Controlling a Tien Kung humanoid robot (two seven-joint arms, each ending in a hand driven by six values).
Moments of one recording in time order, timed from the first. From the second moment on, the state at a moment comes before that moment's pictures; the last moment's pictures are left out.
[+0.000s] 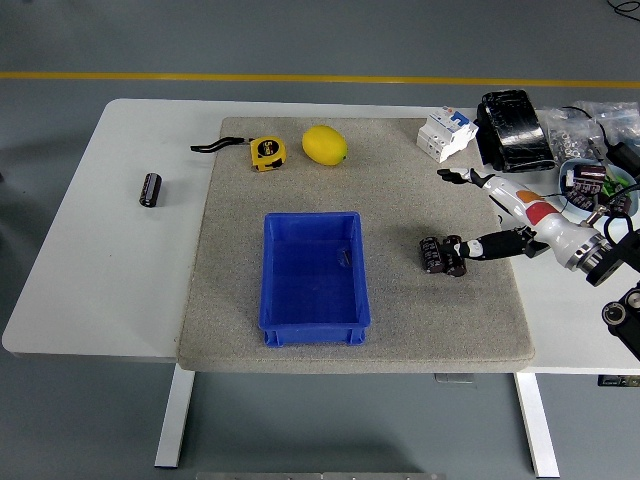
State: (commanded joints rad) left arm -0.14 0.05 -0.94 -0.18 1.19 0.14 0.20; right arm 0.49 -0.40 0.91 1.12 -1.88 -0.03 0.40
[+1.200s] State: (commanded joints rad) left arm -0.14 0.06 -0.96 -0.19 1.24 0.13 0.21; right arm 0.63 -0.27 0.73 0.78 -1.99 -0.13 0.43
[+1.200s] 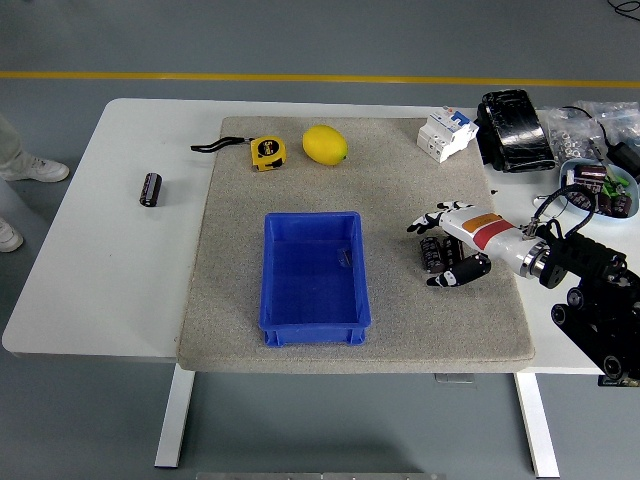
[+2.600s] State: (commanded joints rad) left arm -0.15 0.06 -0.96 -0.19 1.26 0.12 0.22; right arm 0.63 -0.27 0.76 0.81 -1.95 -0.19 0.47
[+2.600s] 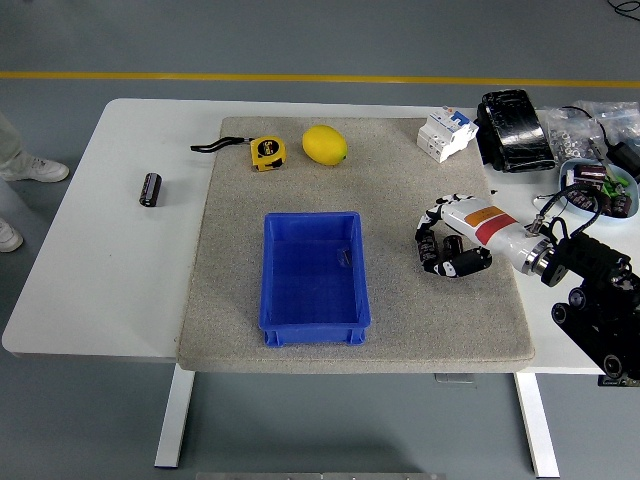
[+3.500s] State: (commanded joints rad) left arm -0.16 0.07 -0.99 -0.19 1.30 0.12 0.23; right arm 0.78 -0.13 0.59 1.07 -1.91 -0.09 0.39
